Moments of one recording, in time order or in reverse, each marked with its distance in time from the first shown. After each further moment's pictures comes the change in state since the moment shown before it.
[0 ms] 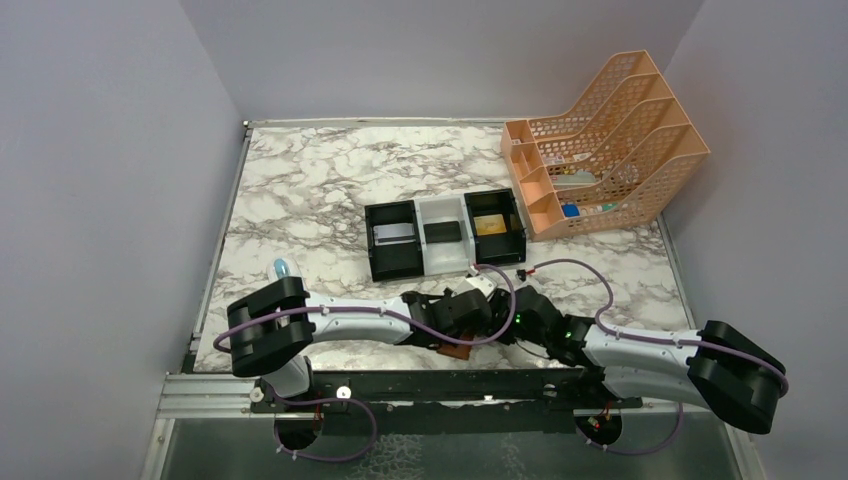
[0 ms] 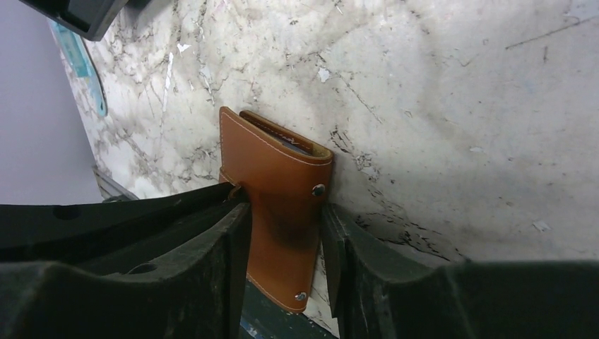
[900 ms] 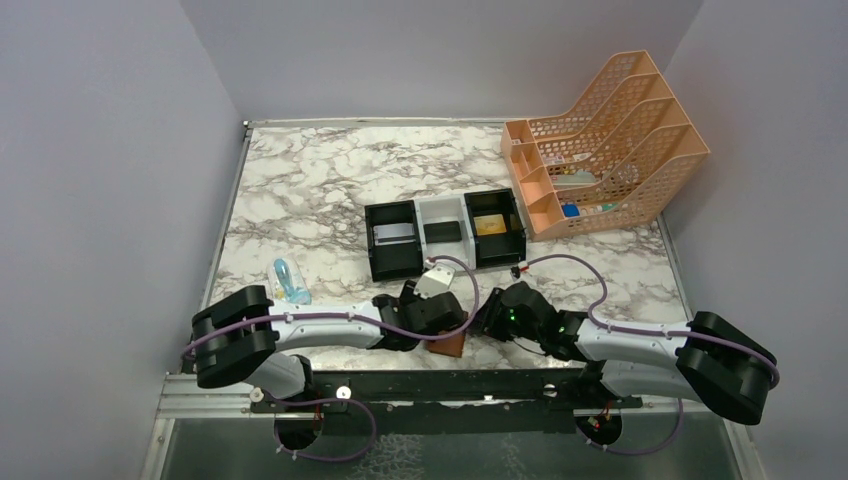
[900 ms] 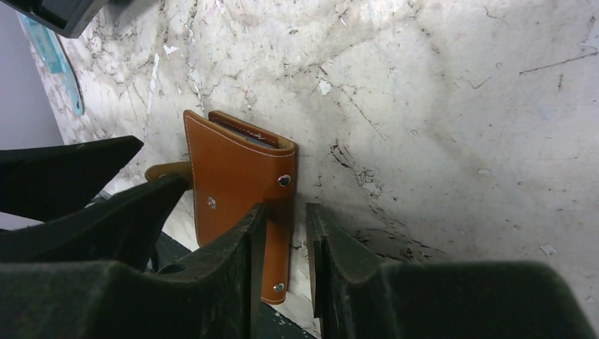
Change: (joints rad) left arm 0.019 -0.157 -0.142 -0.079 -0.219 -0.209; right arm -0.010 0.077 0.048 -0.009 -0.008 -0.059
